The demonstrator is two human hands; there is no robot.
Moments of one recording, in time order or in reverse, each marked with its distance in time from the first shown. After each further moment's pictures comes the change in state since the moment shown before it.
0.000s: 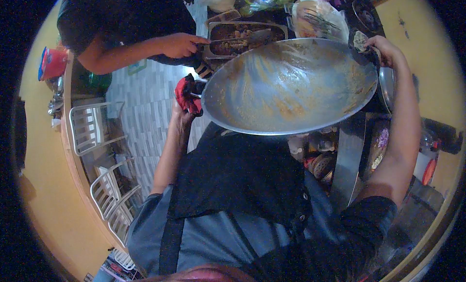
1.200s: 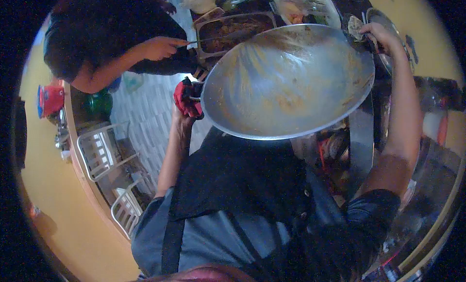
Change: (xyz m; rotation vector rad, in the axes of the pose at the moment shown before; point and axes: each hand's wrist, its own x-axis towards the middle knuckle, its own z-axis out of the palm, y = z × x) left_hand -0.006 0.012 -0.007 0.241 -0.039 -0.136; right_hand -0.072 0.049 0.043 0.229 0.050 -0.091
